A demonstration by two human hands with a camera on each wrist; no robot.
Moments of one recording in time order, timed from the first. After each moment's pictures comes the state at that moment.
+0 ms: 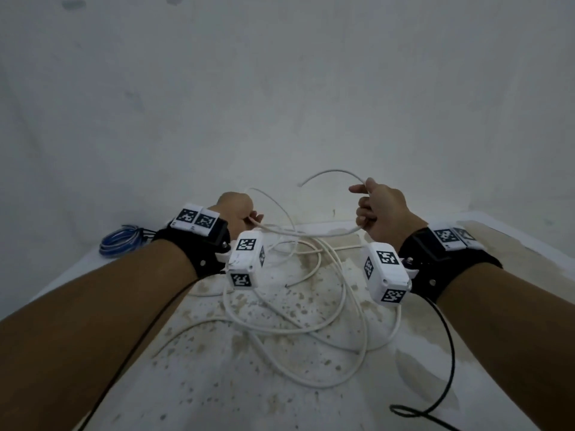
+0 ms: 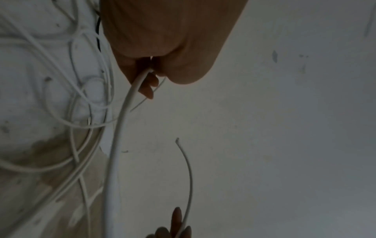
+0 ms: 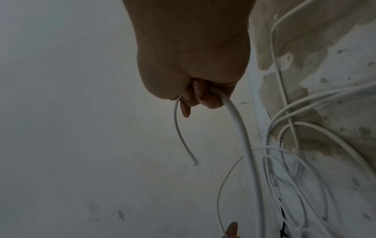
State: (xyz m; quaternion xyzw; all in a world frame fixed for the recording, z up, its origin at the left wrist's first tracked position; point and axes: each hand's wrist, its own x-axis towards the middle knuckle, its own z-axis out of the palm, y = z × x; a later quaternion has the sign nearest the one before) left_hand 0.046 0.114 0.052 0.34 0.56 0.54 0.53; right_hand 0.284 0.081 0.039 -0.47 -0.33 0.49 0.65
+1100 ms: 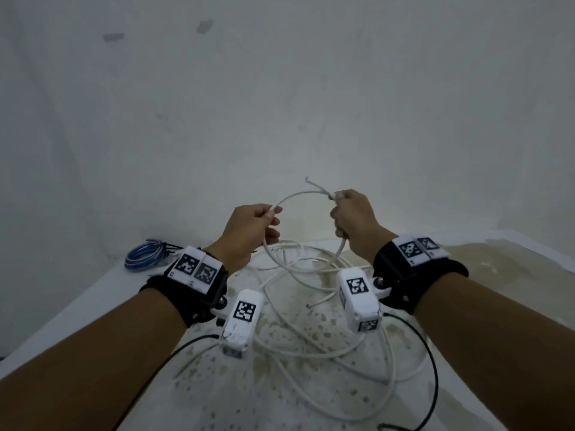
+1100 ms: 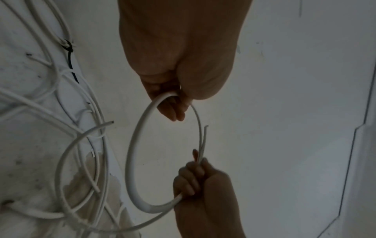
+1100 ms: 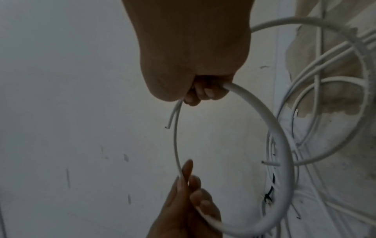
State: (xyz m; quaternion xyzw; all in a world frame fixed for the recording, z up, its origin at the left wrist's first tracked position) left_hand 0.018 0.088 0.046 0.59 0.47 0.53 0.38; right_hand 0.207 0.104 0.054 -0.52 -0.49 0.38 0.59
